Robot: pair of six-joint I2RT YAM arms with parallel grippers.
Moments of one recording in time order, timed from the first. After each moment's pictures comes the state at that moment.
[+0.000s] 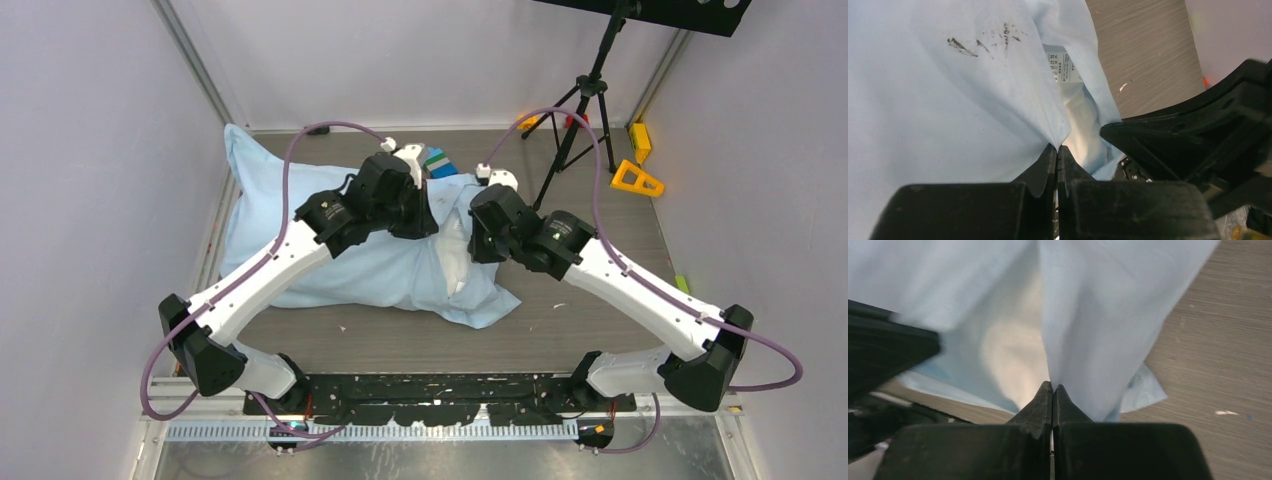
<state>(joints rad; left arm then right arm) -0.80 1.41 1.48 -0.70 0.02 -0.56 0.87 1.28 1.30 -0.87 0.32 0.62</state>
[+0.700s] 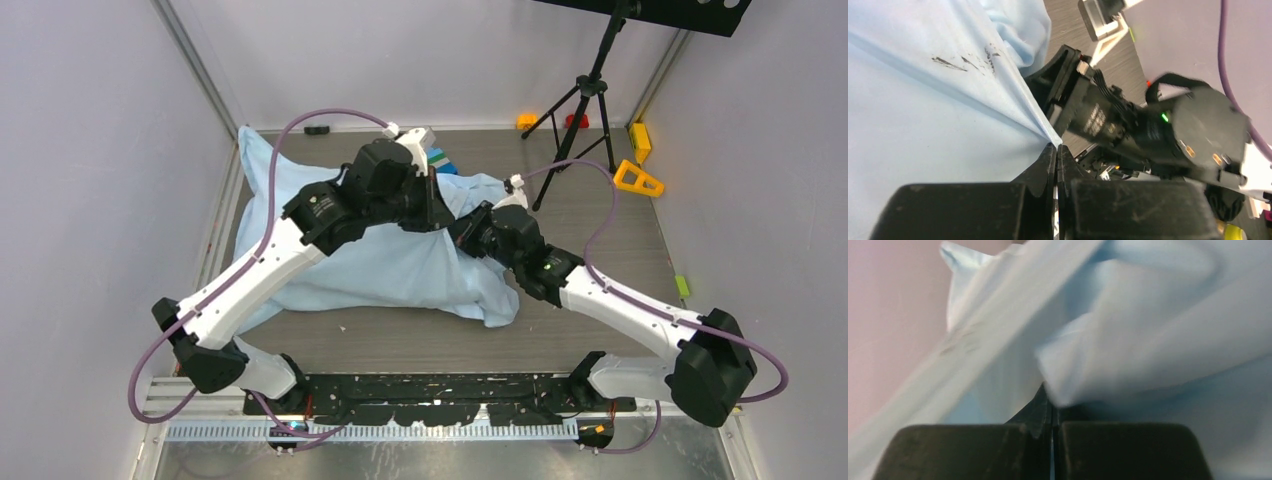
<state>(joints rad) -0.88 1.41 1.69 -0.81 0.04 -0.65 0.74 1.21 0.80 0.05 0.11 1.10</state>
